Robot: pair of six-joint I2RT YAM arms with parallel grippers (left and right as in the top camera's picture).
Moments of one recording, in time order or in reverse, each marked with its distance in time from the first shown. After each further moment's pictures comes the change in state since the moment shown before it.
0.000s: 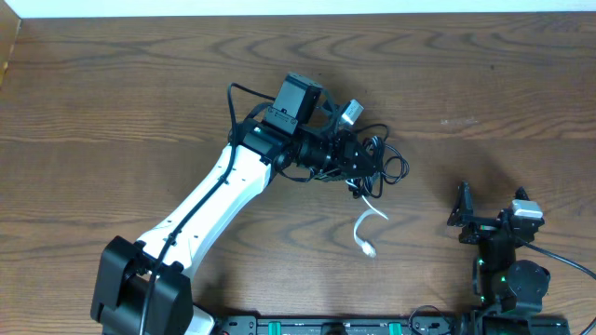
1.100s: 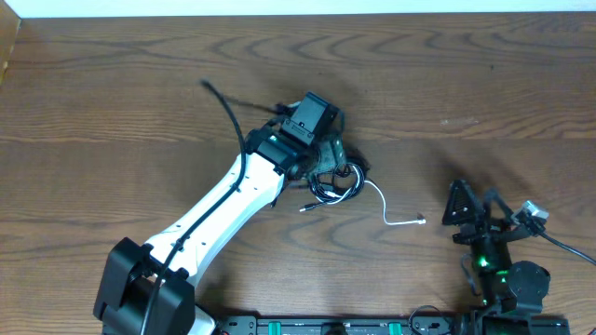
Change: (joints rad) left arm -0.086 0.000 0.000 -0.198 -1.015 -0.153; right arm 0.000 0.000 0.000 0.017 -0.191 0.606
